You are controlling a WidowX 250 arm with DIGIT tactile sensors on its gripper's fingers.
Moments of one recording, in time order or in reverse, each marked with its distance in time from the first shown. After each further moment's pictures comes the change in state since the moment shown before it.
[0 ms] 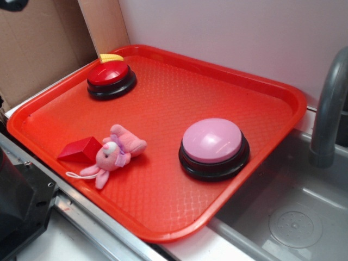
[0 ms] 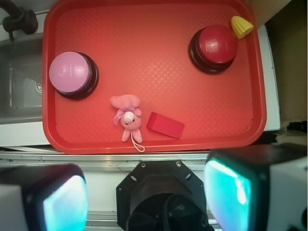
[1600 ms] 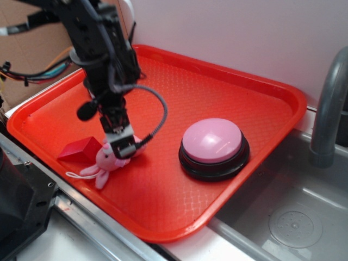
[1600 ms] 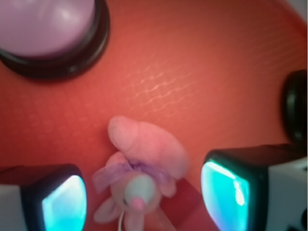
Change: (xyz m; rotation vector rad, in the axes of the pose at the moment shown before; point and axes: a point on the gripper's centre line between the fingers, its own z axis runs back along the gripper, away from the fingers) arm 0.041 -0.032 -0.186 0.171 0.017 -0.418
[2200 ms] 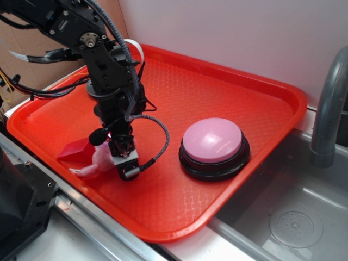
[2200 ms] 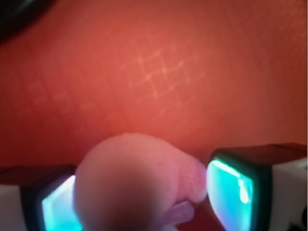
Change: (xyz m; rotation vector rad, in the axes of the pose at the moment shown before) arm -0.006 0.007 -0.040 -0.045 0.040 0.017
